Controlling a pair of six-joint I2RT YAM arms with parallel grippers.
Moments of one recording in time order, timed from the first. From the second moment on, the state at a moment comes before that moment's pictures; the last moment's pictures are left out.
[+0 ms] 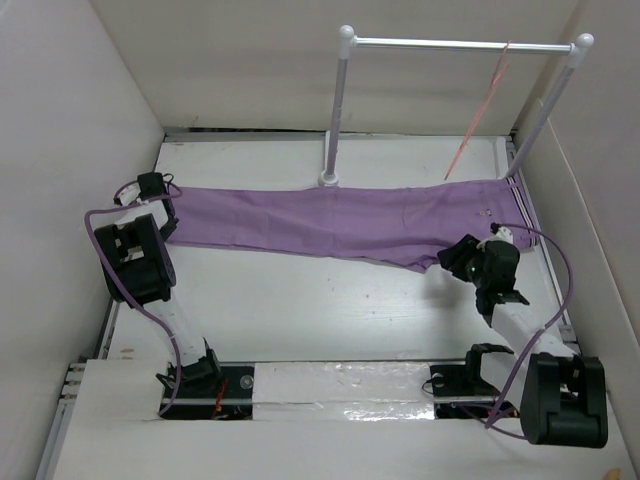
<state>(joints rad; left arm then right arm) 0.32 1.88 1.20 -0.38 -0.41 -0.64 -0.08 0.97 0.26 0.24 -0.21 0.53</state>
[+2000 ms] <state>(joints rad) 0.54 1.57 0.98 -0.39 -0.41 -0.70 0.15 0.52 0.26 -0.41 -0.42 0.46</state>
